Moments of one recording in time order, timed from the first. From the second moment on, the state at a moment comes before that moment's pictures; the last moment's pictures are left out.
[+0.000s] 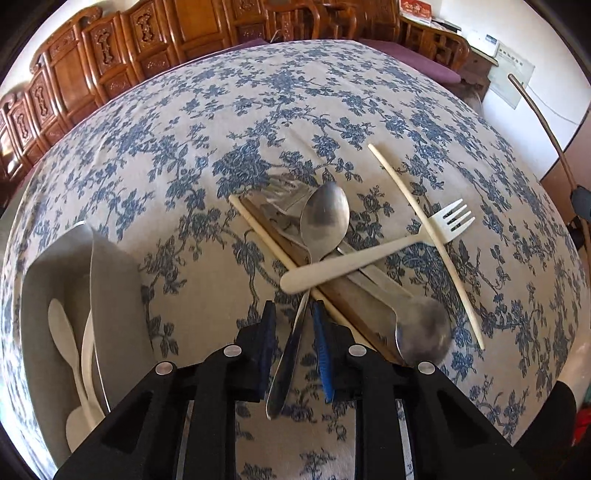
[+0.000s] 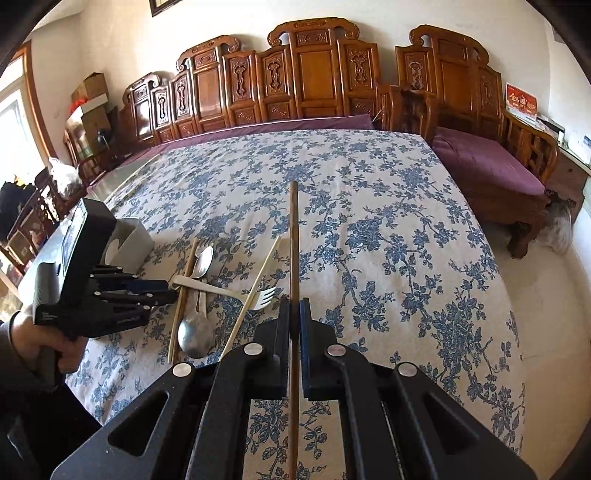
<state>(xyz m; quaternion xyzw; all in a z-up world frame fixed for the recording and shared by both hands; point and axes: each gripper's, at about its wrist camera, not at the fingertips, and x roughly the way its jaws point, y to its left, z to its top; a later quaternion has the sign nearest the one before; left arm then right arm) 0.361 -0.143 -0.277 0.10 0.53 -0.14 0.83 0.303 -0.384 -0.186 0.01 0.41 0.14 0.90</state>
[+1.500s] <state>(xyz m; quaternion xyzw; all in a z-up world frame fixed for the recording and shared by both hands) 0.285 -0.064 -0.166 0.05 0.43 -0.10 0.90 0.271 -0.301 -0.156 -0.02 0.39 0.22 0.90</state>
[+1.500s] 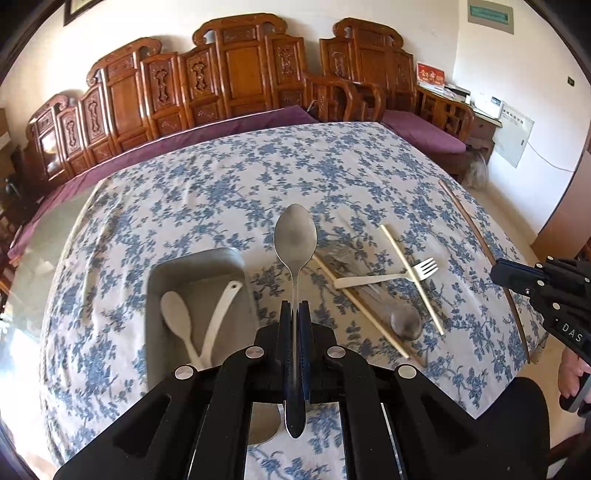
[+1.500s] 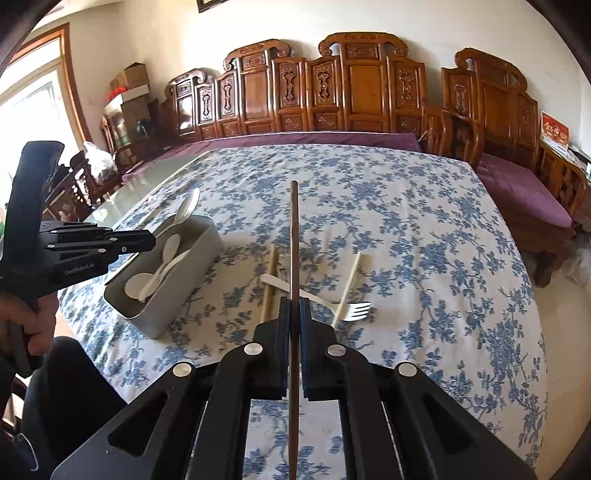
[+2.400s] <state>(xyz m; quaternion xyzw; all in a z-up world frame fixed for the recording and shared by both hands) 0.316 0.000 -0.252 0.03 0.50 -0.03 0.87 0.270 -0.283 -0.175 -0.03 0.41 0.23 0.88</state>
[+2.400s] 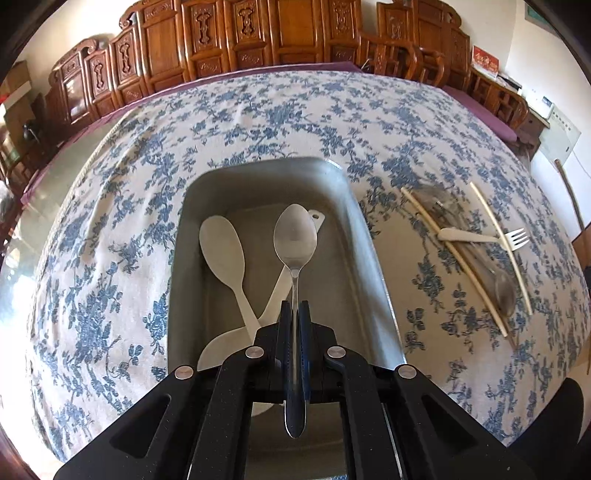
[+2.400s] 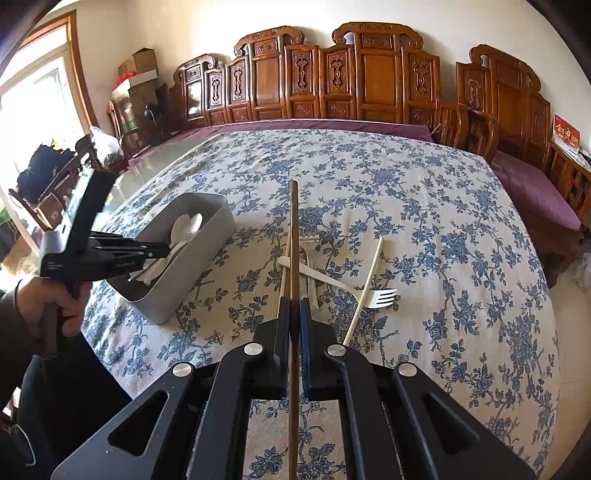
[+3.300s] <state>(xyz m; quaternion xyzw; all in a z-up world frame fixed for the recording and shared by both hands) 0.279 0.052 -0.184 0.01 0.45 -0.05 0.89 0.288 -0.154 -0.168 -0.02 0.42 0.29 0.86</state>
